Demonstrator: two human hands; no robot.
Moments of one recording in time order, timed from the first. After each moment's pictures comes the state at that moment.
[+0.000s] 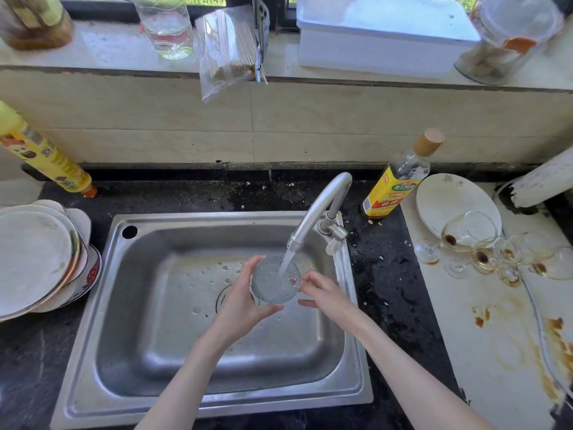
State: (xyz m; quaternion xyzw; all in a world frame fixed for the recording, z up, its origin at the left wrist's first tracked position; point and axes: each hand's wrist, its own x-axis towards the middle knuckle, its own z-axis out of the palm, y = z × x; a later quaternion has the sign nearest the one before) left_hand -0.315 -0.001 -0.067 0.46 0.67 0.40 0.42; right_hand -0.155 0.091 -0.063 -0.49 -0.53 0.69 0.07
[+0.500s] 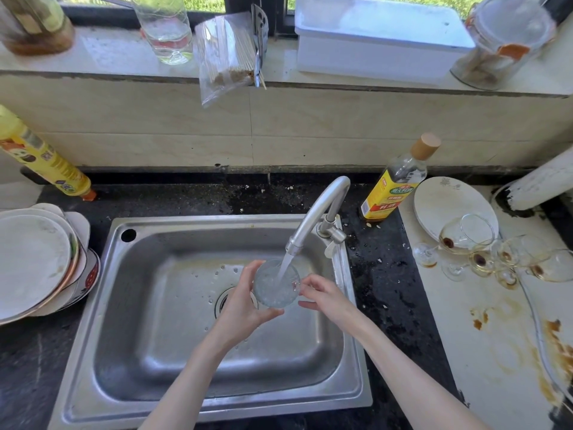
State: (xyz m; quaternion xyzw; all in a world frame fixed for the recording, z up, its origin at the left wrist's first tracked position) left_hand -0.312 -0.001 -0.063 0.45 0.68 0.39 0.43; right_hand -0.153 0.091 -0.063 -0.49 -0.51 0.70 0.09
